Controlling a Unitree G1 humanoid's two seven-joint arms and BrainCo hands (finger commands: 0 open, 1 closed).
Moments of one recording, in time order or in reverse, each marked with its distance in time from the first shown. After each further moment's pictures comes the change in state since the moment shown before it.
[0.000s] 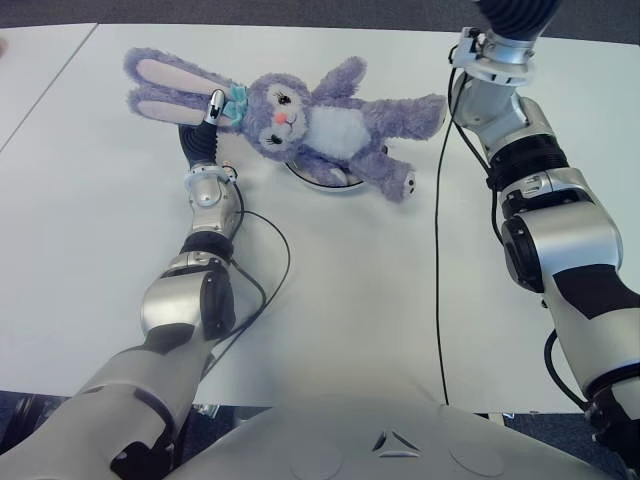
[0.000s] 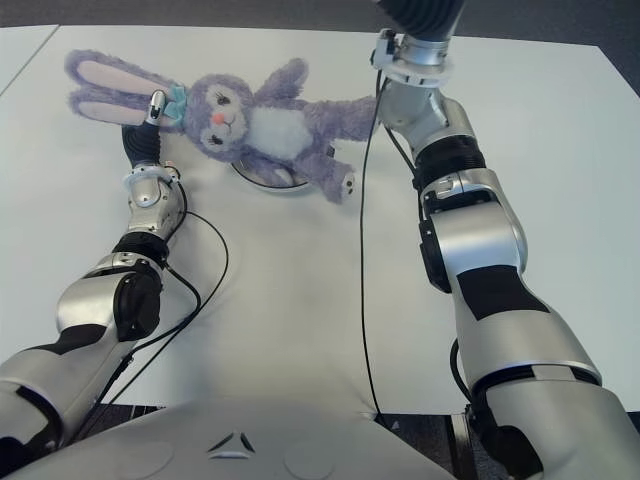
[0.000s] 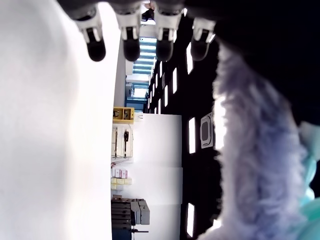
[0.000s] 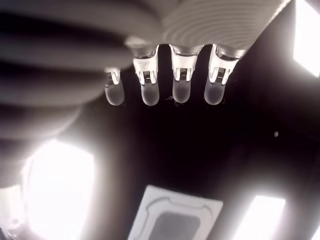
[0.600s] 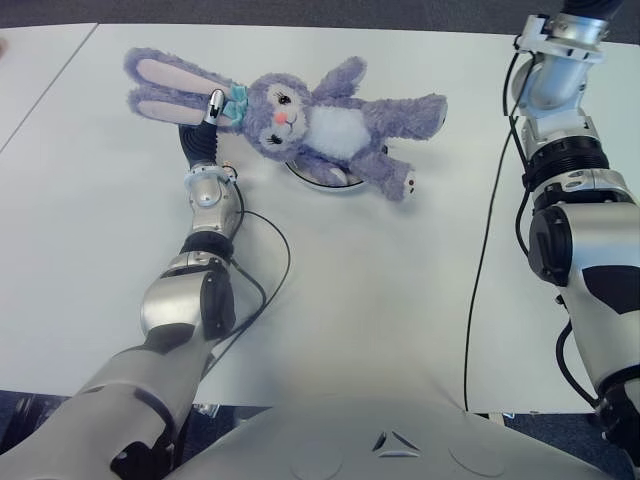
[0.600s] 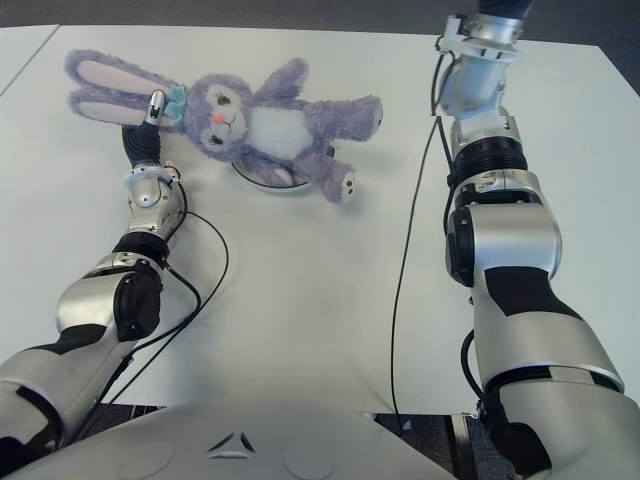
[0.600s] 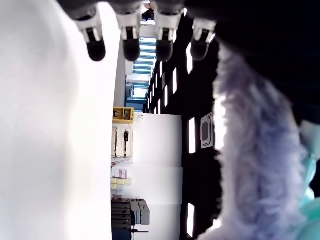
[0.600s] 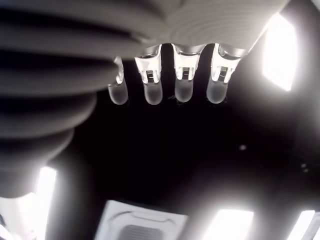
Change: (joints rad) left arm 0.000 -0.001 0.000 0.000 0.000 0.000 0.000; right arm -0.001 -0.097 -0.177 0.123 0.316 0.068 0.487
